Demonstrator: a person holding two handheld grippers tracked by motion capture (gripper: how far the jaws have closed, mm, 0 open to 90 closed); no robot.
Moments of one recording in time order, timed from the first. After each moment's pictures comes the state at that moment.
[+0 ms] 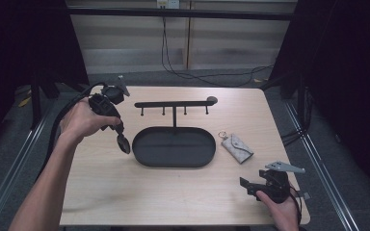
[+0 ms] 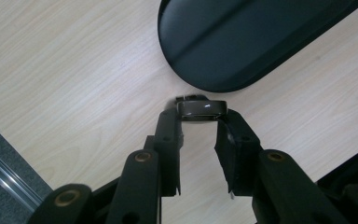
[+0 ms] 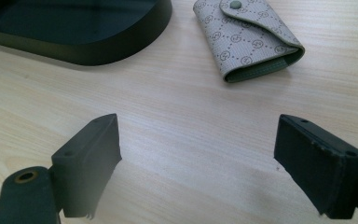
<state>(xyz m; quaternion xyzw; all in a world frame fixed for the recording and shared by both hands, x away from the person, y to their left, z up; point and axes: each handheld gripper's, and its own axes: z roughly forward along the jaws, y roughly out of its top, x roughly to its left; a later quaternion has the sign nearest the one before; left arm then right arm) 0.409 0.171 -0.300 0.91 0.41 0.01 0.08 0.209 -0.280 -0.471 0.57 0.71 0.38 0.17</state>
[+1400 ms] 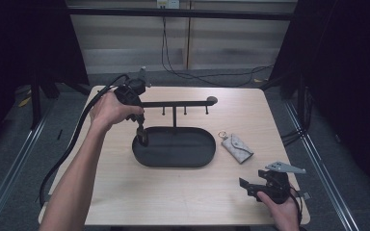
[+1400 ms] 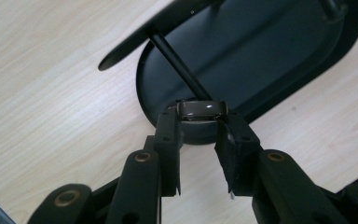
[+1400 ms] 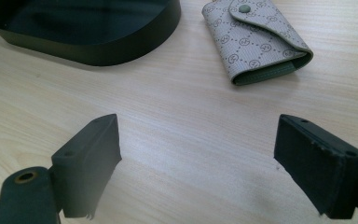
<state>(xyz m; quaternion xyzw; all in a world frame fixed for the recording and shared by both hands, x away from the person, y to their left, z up) 0.446 0.120 -0.309 0.90 0.42 -0.02 0.09 0.207 -0.280 -0.470 0.56 0.72 0.39 0.17</state>
